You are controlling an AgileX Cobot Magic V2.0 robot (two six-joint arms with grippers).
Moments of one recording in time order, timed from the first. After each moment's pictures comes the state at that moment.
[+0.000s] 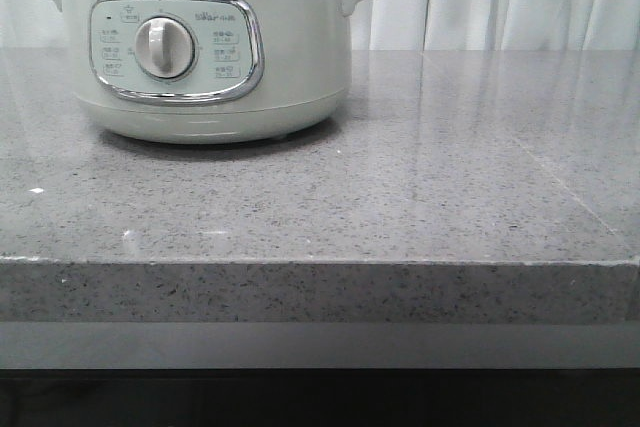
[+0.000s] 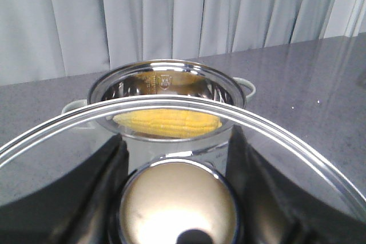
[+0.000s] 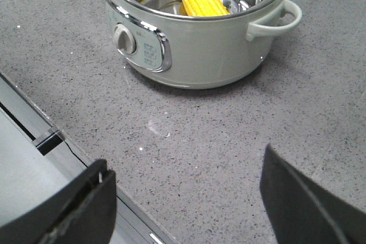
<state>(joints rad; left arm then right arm) -0.44 0.54 -0.81 -0.06 0.49 0.04 0.60 0.81 -0.91 0.10 0.63 -0.08</state>
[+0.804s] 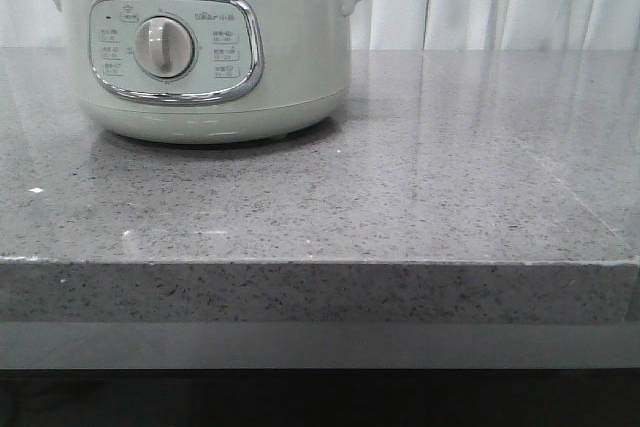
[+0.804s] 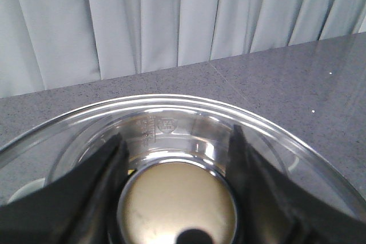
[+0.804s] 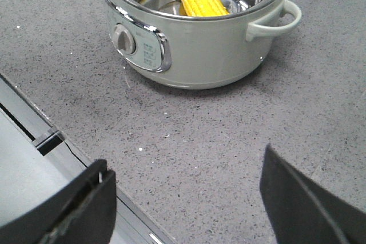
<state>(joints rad) -0.44 1.24 -1.21 -0.06 0.30 0.04 0.60 0.81 -0.91 0.10 0.63 -0.08</state>
